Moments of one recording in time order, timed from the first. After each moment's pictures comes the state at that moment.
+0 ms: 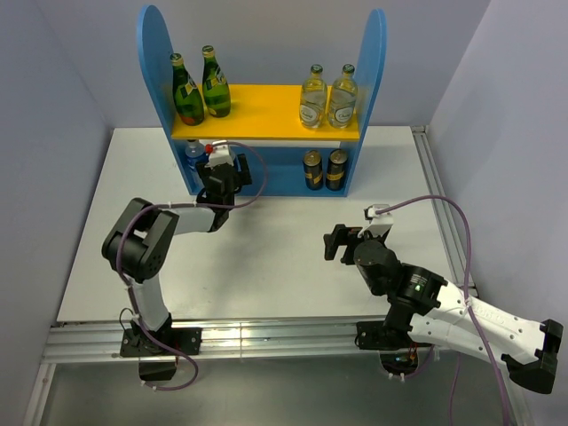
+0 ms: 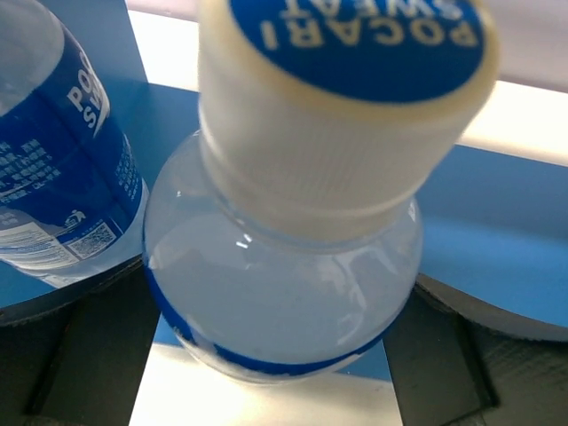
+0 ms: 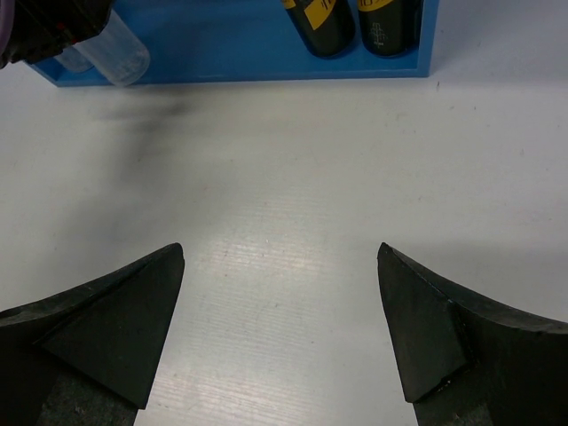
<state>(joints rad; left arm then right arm) -0.48 1.86 0.94 0.69 -0.54 -0.28 1.01 0.61 0.55 -0.42 0.73 0.61</state>
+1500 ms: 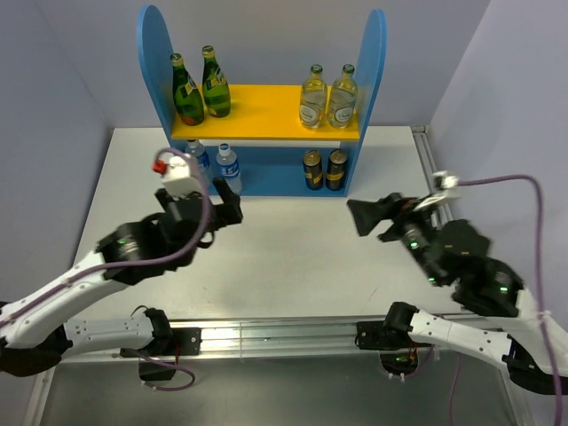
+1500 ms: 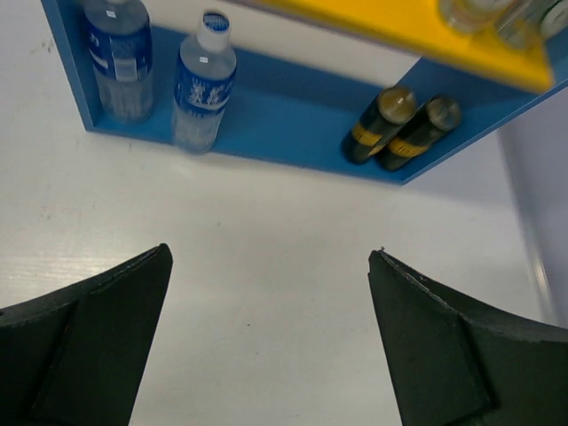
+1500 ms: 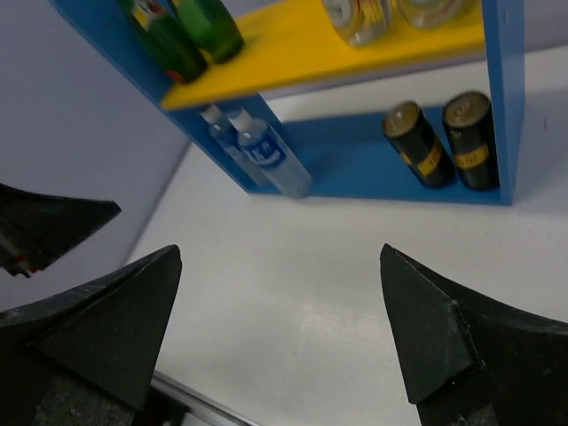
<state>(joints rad) -1.09 1.02 1.24 -0.79 -0.86 -0.81 1.01 0.58 1.03 -0.62 0.62 0.56</state>
